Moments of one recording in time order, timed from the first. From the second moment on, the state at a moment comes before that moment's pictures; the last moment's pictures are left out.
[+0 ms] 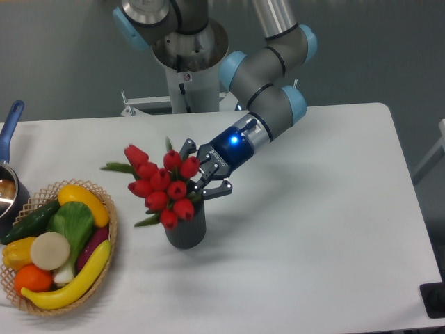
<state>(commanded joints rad) 2.71 -1.88 -2.12 -0.84 0.07 1.60</state>
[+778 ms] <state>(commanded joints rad) 2.79 -1.80 -2.10 -0.85 0.26 1.62</state>
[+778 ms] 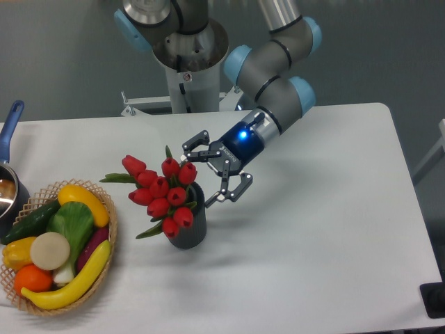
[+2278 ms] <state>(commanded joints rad) 3.01 -1.68 -1.70 -1.03 1.06 1.64</state>
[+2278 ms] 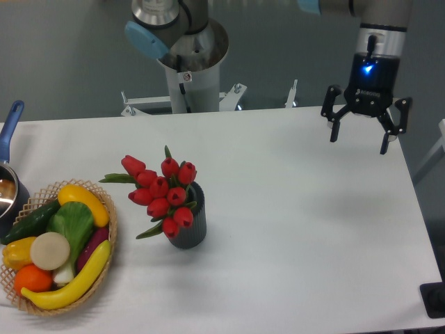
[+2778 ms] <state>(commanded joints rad) 3.02 -1.70 -1.50 -1.34 1.32 1.96</state>
